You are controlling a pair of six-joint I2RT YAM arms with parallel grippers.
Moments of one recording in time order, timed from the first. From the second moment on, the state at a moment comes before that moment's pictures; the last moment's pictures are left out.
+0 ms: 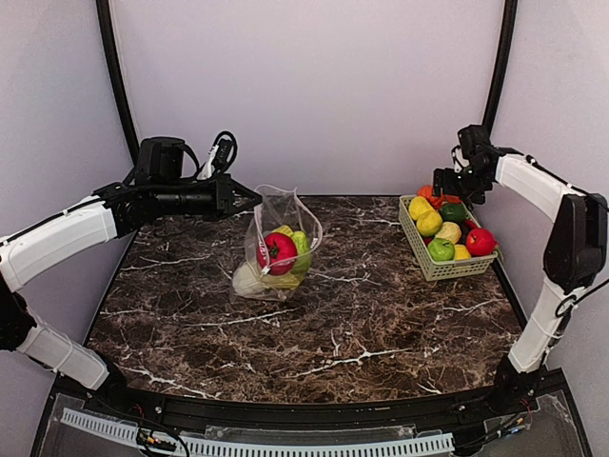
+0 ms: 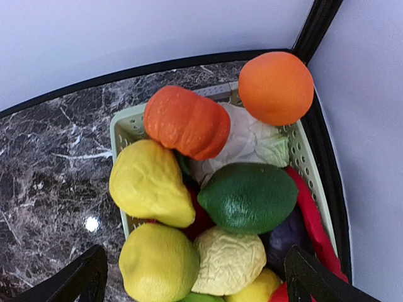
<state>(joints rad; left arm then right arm) -0.56 1.35 1.21 -0.23 0.50 -0.57 0.13 1.74 1.59 -0.70 0.10 0.22</state>
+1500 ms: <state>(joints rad) -0.55 1.35 1.18 -0.23 0.50 -0.57 0.10 2.30 2.10 -0.69 0.12 0.34</state>
